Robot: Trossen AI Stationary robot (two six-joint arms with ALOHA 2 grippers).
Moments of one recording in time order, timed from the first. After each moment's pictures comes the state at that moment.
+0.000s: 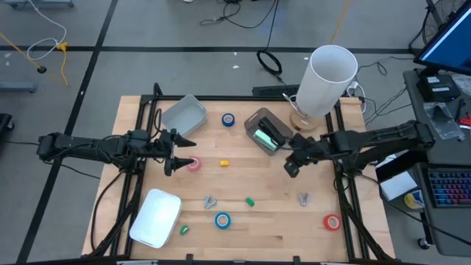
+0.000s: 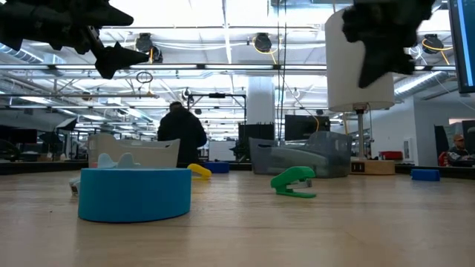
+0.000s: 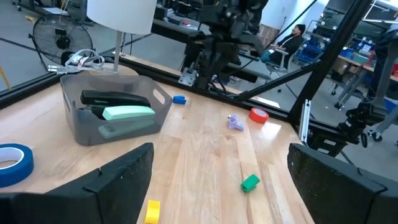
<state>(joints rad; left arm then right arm) 0.02 0.57 0.30 0.16 0.02 -0.30 0.12 1.08 0.89 -0.84 0.18 0.89</state>
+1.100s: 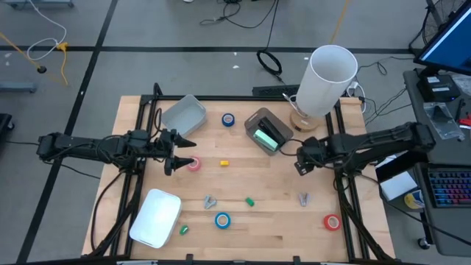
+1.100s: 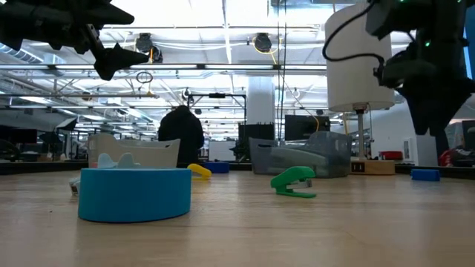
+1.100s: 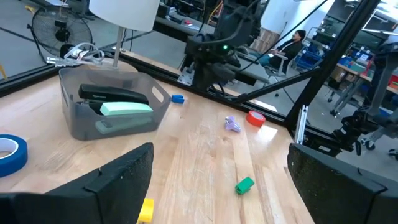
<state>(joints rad) 0.02 0.57 0.30 0.16 0.02 -0.35 0.06 1.09 0.73 -1.13 0.13 1.16</state>
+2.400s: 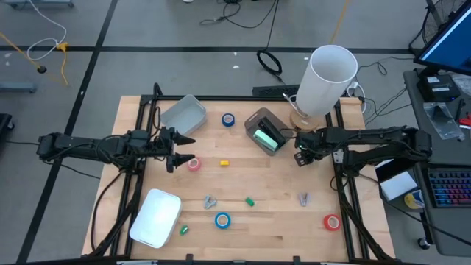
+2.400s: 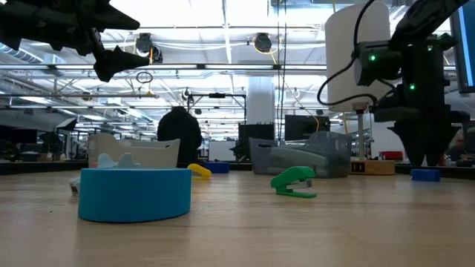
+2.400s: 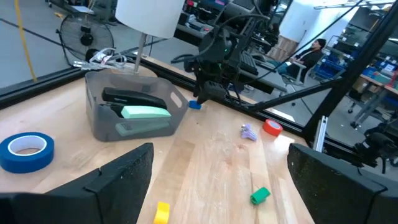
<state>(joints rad) 0.02 0.57 0.30 0.16 -0.06 -0.36 -0.26 1.17 0.57 -0.96 0.08 0.91</state>
